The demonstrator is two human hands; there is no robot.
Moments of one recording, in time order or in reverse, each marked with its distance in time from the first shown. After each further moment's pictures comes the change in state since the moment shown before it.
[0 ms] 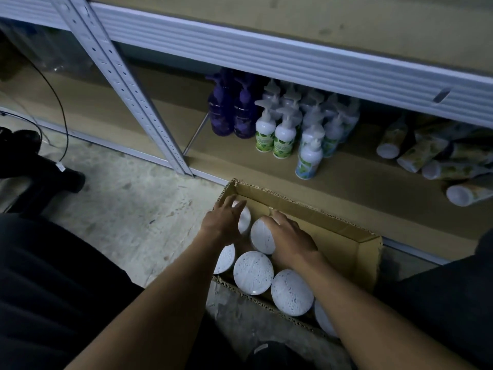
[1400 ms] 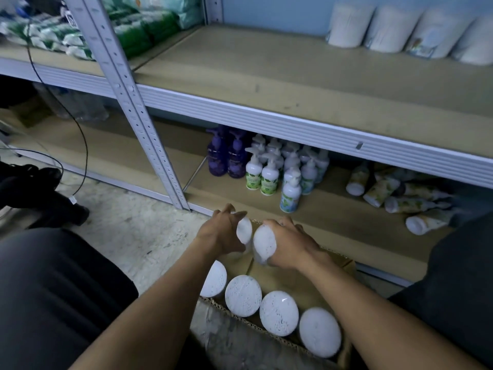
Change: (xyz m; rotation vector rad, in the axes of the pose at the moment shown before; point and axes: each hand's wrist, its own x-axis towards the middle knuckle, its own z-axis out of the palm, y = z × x) left_hand -0.059 0.034 -0.079 -0.109 0.179 0.077; right_hand -0.055 -0.013 -0.085 0.001 0.136 0.032
